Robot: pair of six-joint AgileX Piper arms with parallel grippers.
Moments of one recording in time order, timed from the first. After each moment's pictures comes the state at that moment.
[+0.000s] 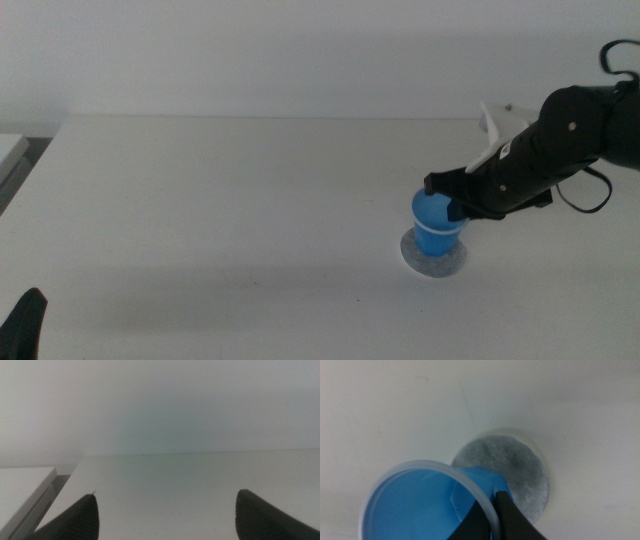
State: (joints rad) left arm -0.07 0.00 0.00 0.05 0.13 -0.07; right arm 0.35 1.75 -1.17 0.17 0.63 0.20
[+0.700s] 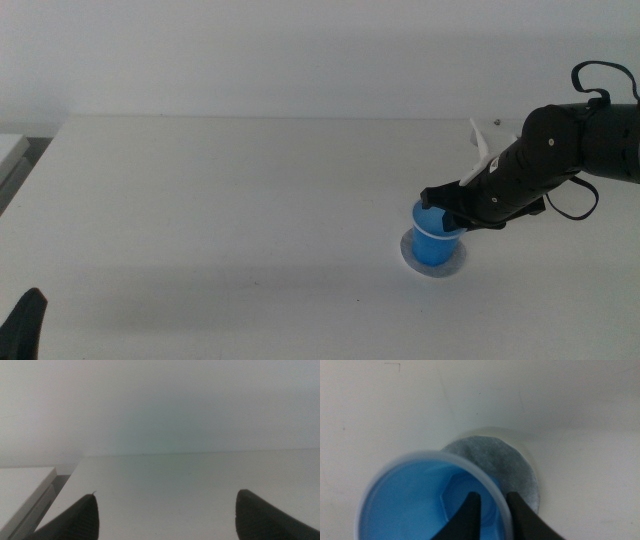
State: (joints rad) left arm -0.07 0.00 0.00 0.05 0.13 -0.07; right arm 0.35 1.82 -1.17 0.13 0.60 0.19
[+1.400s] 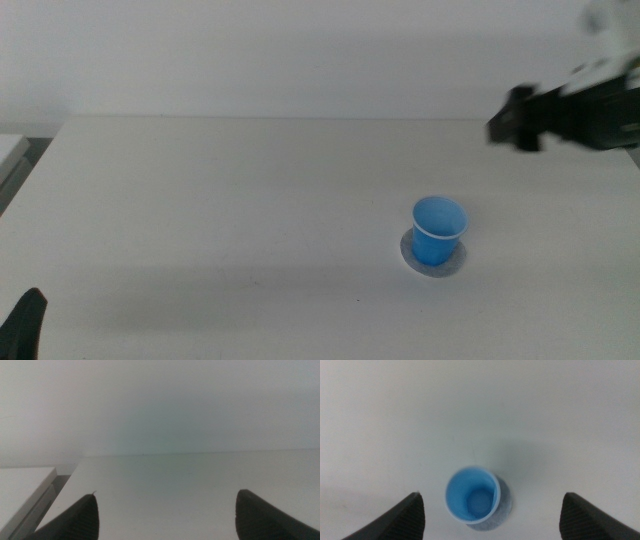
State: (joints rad) left arm -0.07 0.00 0.00 0.05 0.13 -0.07; right arm 0.35 1.31 -1.17 0.01 0.75 0.19
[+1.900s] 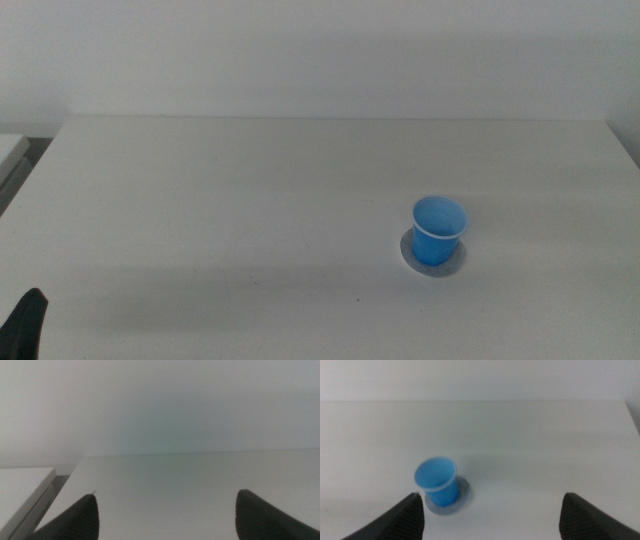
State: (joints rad) left arm -0.07 0.00 0.00 0.05 0.13 -0.07; right arm 0.28 0.58 -0.63 -0.13 0.60 0.27
